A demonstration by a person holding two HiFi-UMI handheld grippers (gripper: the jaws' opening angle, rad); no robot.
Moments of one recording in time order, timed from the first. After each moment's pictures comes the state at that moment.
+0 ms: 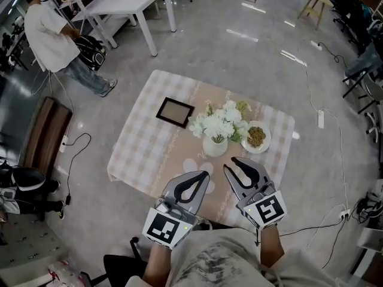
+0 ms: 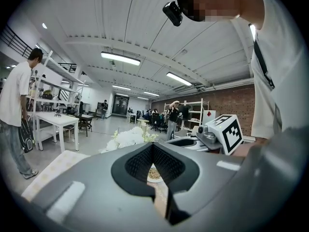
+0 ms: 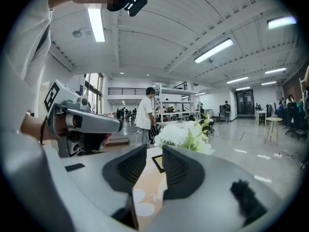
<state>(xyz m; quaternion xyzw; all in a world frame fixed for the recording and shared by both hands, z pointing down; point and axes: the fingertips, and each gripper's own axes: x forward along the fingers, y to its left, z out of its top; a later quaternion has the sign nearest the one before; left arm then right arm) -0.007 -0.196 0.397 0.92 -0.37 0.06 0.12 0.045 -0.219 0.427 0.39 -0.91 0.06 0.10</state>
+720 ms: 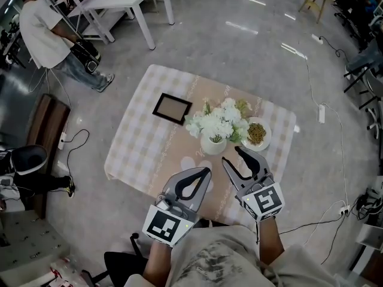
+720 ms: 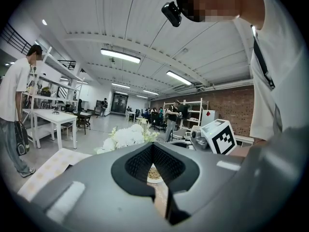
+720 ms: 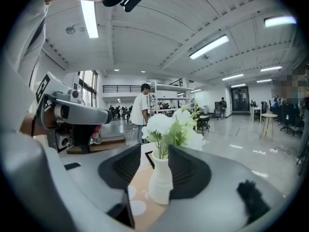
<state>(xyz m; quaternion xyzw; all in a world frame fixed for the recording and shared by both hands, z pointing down) 0.005 -0.212 0.407 0.92 -0.36 0.07 0.13 0.059 -0.251 0.458 0.41 -0.90 0.08 0.12</state>
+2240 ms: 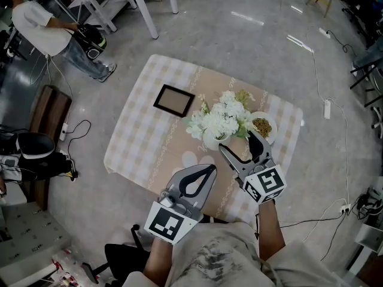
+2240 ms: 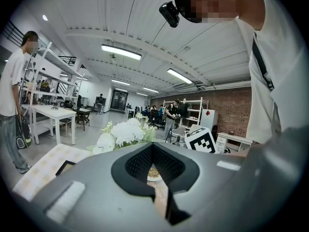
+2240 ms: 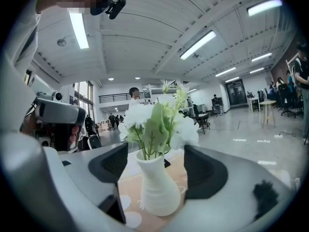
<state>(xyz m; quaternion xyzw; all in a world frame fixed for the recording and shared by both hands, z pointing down) 0.015 -0.221 0.422 0.92 -0.35 0.07 0.15 0.065 -0.299 0.488 0.42 -0.90 0.12 0.06</state>
